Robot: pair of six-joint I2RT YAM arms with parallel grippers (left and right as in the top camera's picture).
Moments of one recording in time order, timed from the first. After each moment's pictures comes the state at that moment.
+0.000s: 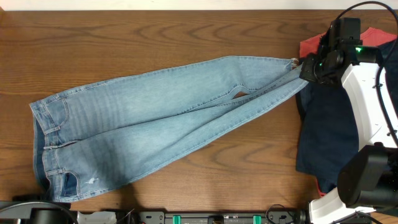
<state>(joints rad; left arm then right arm) 1.53 1.66 0.86 -0.76 0.31 -0.12 -0.07 1.75 1.52 -0.95 -0.07 0.28</state>
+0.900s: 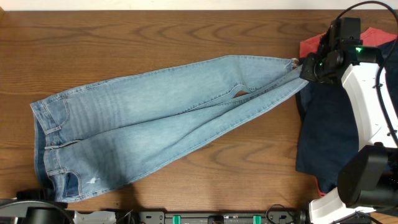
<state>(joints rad) 1.50 1.68 0.86 -0.82 0.39 -0.14 -0.07 1.75 1.52 -0.95 -0.07 0.28</state>
